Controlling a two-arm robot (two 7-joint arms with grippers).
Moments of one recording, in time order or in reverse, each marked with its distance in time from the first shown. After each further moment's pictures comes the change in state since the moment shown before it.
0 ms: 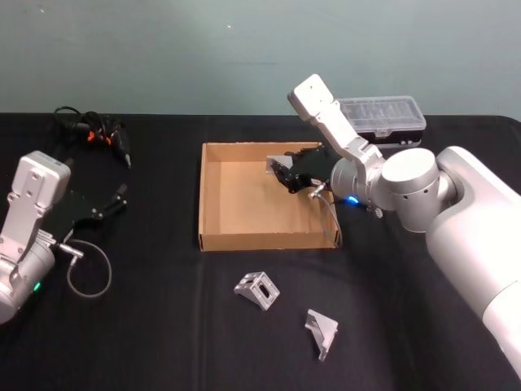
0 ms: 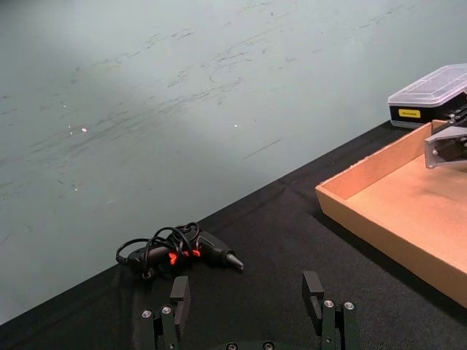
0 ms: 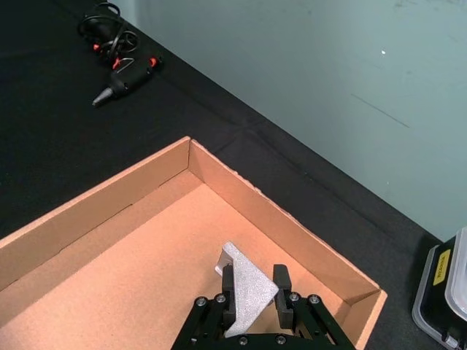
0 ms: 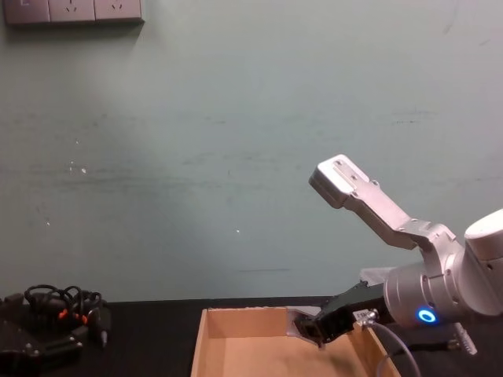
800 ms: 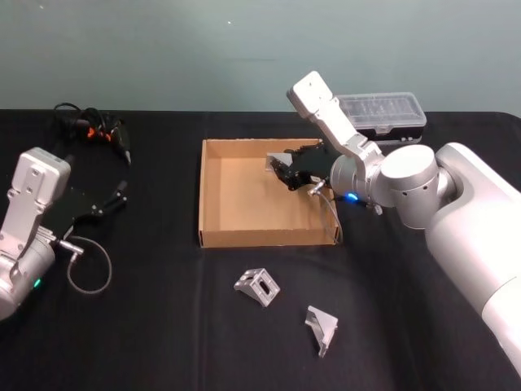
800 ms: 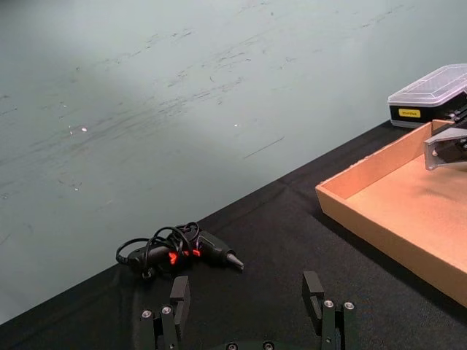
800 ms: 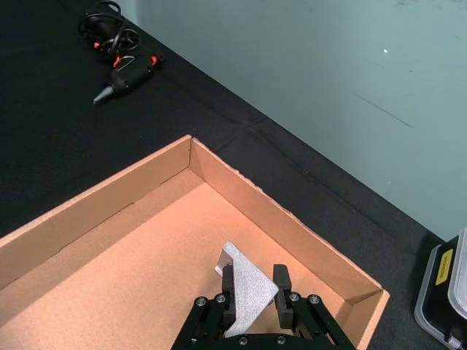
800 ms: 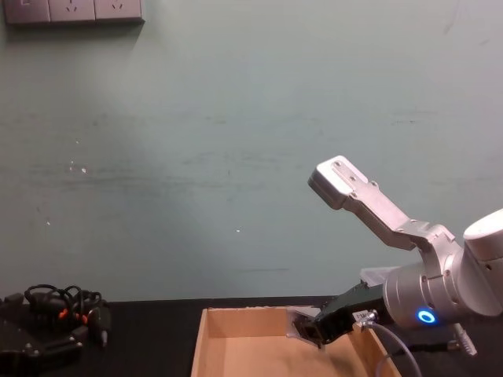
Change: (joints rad) left arm 0.000 0.000 0.000 0.000 0.000 0.000 0.000; right arm 0.002 -0.002 -0.001 0.004 -0.002 0.001 0.002
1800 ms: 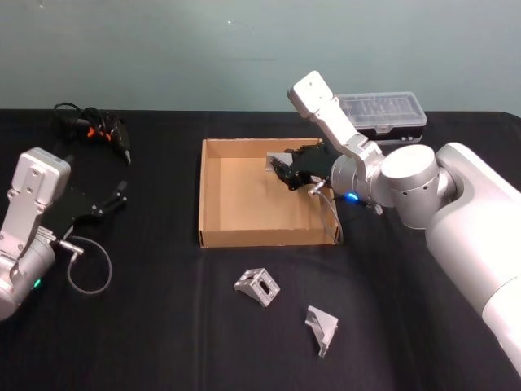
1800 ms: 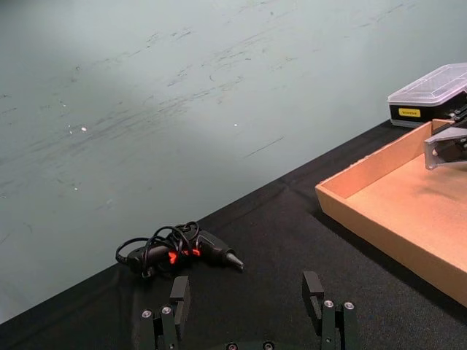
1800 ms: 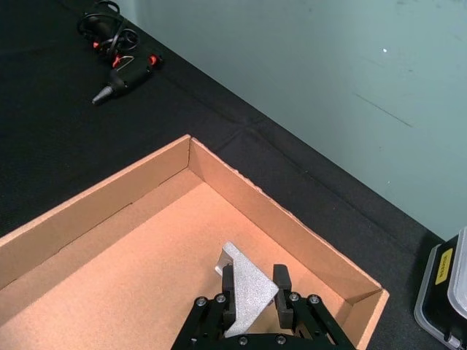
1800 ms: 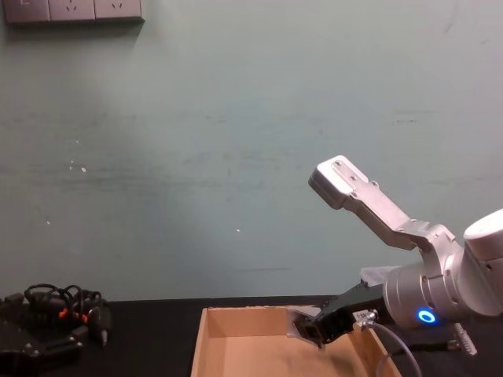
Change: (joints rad) left arm 0.000 0.000 0.000 0.000 0.000 0.000 0.000; right arm 0.000 0.001 0.000 -0.001 0.001 0.000 -0.002
